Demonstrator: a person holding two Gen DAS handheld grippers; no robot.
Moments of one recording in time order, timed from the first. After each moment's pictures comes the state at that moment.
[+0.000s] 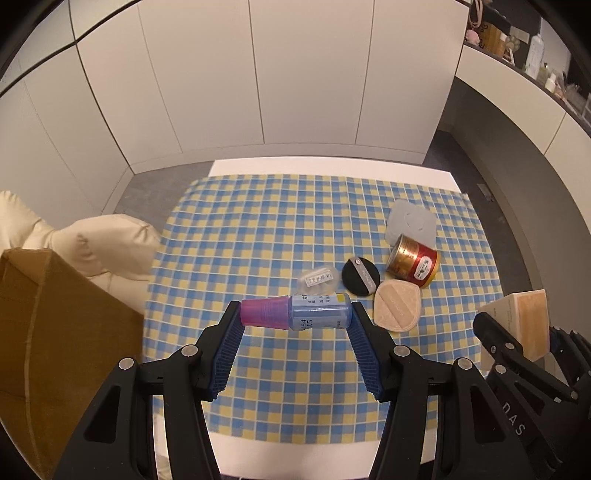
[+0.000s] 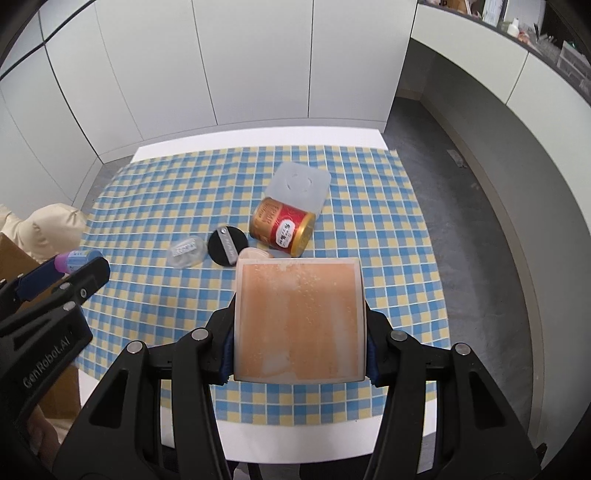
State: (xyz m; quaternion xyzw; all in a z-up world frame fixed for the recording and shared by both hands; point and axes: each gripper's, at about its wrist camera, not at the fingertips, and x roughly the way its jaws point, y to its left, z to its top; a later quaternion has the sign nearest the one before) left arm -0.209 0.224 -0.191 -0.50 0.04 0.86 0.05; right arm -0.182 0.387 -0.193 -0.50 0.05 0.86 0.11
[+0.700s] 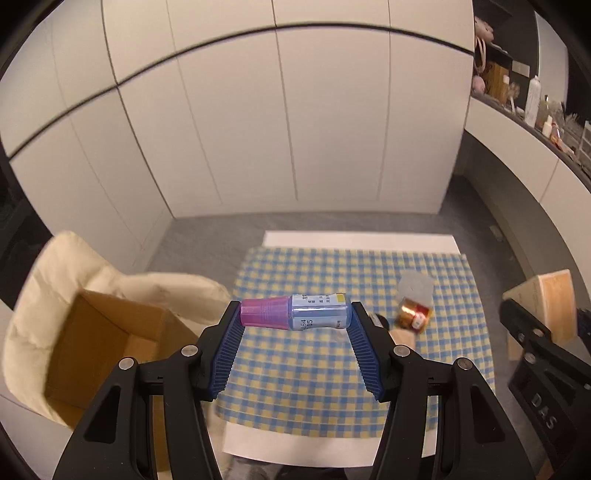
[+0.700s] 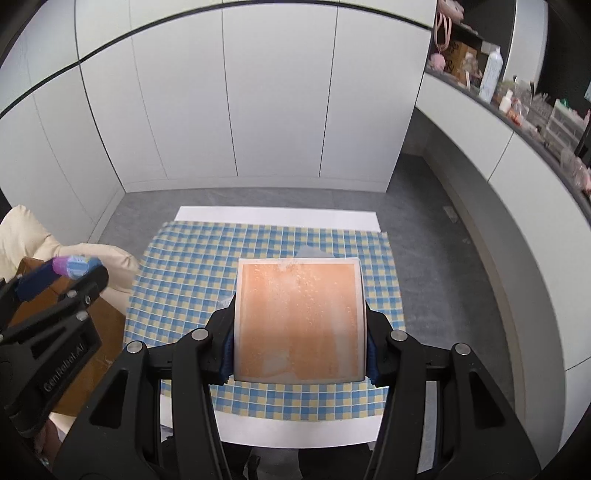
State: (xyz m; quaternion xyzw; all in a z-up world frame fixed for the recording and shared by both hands) left arm -0.170 0.190 -0.035 -0.41 0.06 0.91 0.00; right arm -0.156 0.350 -0.021 -0.43 0.01 0.90 0.08
